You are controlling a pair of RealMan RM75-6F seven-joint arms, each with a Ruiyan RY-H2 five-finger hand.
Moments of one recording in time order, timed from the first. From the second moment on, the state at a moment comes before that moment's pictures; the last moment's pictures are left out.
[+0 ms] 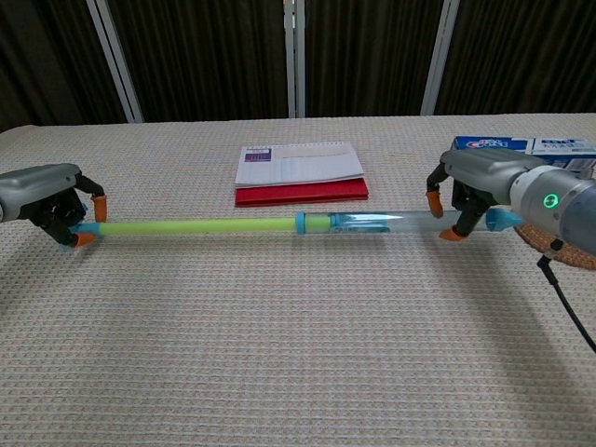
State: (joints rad) left arm -0.62 -1.61 -0.19 -1.11 1.10 0.83 0.13; right arm 0.75 -1.69 0.25 -1.28 -0.87 0.95 -0.51
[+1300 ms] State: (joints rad) left arm -0.75 -1.75 -0.23 -1.20 1.02 0.86 0.28; right arm 0.81 -1.74 0.26 -1.32 -0.82 0.99 -0.56
